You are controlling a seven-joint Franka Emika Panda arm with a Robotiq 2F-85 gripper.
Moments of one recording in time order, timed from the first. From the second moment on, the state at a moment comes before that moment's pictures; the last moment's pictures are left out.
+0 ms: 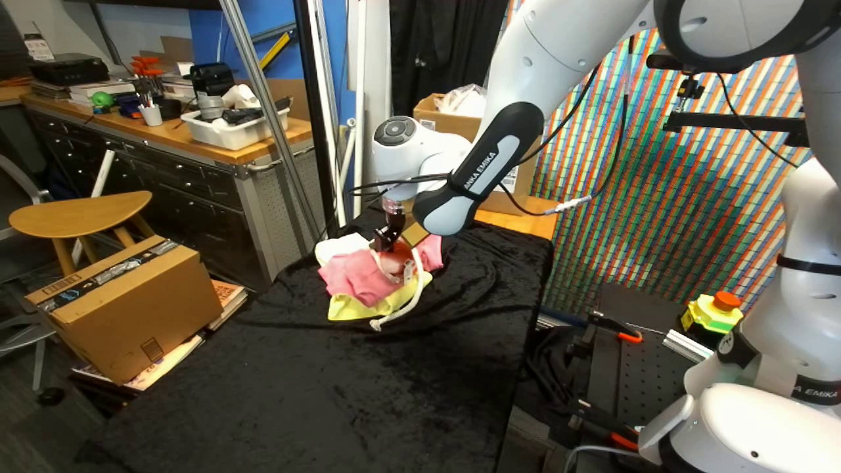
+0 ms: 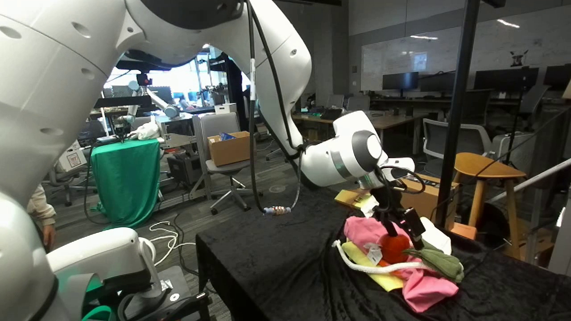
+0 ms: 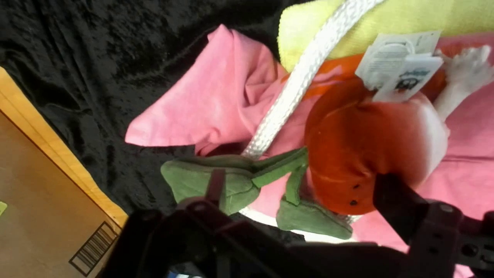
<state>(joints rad) 0.35 0.63 -0.39 -1.93 -0.45 2.69 0.71</state>
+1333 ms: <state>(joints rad) 0.13 -0.40 -0.03 -2.67 -0.05 2.30 -0.22</state>
